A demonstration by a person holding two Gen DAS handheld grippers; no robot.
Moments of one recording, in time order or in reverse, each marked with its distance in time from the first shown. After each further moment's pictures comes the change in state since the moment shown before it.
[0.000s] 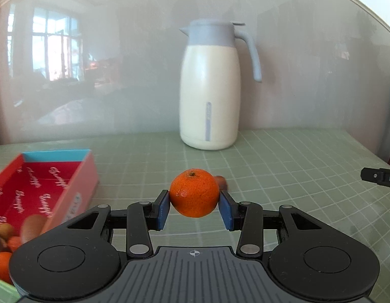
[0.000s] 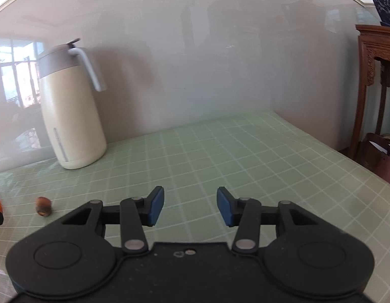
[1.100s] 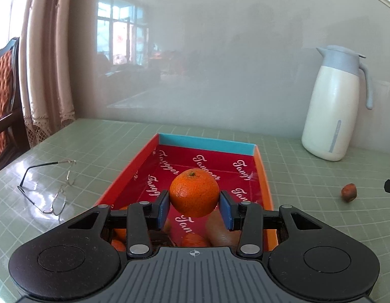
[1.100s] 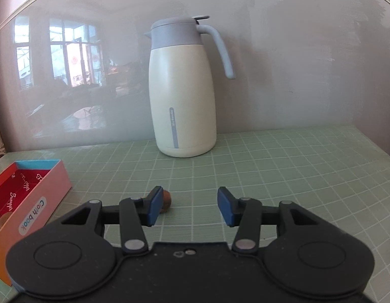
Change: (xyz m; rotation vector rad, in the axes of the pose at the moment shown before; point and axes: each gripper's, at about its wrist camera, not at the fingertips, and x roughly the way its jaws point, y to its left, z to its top) left arm -0.029 0.183 -0.019 -0.156 0.019 0.264; right arm 0.004 0.152 -0.012 -0.145 0.022 0.199
